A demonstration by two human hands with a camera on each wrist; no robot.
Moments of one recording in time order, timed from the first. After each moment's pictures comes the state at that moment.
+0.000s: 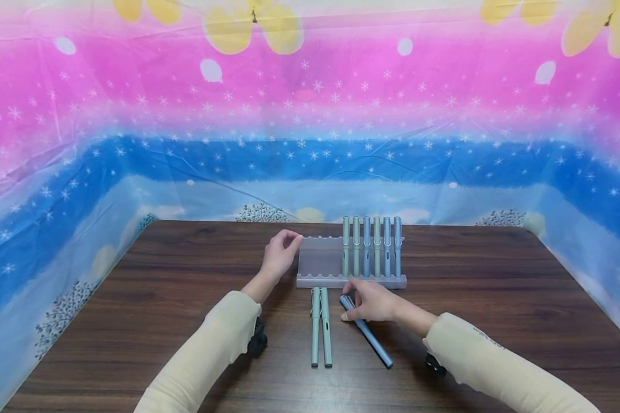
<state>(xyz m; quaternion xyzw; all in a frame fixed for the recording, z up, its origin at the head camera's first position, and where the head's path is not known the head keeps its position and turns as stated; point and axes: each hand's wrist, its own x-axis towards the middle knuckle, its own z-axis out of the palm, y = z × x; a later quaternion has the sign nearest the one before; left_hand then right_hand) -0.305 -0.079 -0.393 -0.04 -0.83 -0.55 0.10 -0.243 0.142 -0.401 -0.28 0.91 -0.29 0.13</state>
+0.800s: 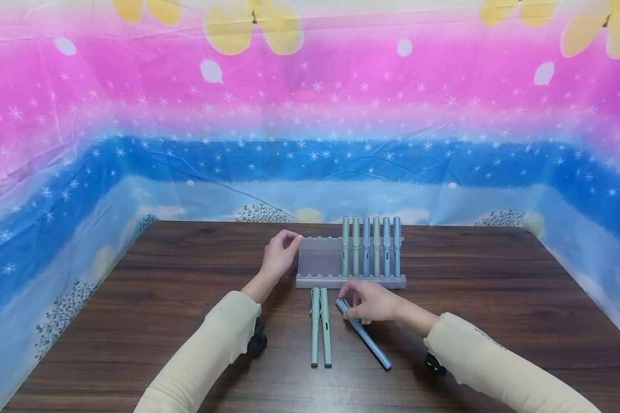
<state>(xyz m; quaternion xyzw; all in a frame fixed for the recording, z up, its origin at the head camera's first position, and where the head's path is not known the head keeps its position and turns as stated) -0.304 -0.079 -0.392 -0.04 -0.83 -0.55 0.10 -0.240 0.143 -0.395 -0.29 0.87 -0.35 0.19</state>
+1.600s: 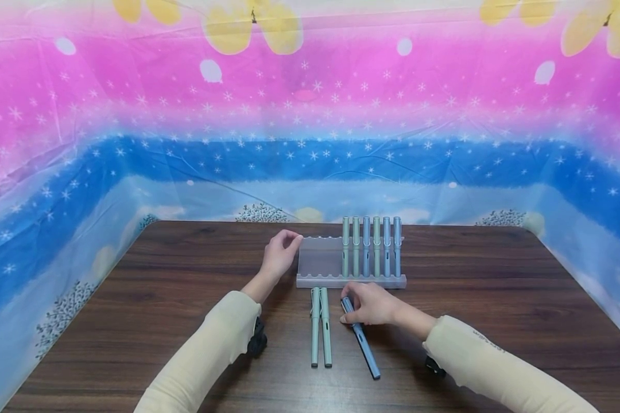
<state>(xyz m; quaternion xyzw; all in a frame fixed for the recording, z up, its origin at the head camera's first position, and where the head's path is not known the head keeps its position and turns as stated) -0.305 -0.078 -0.391 -0.02 -0.83 -0.54 0.10 -0.237 0.141 -0.400 -0.31 0.90 -0.28 0.12</state>
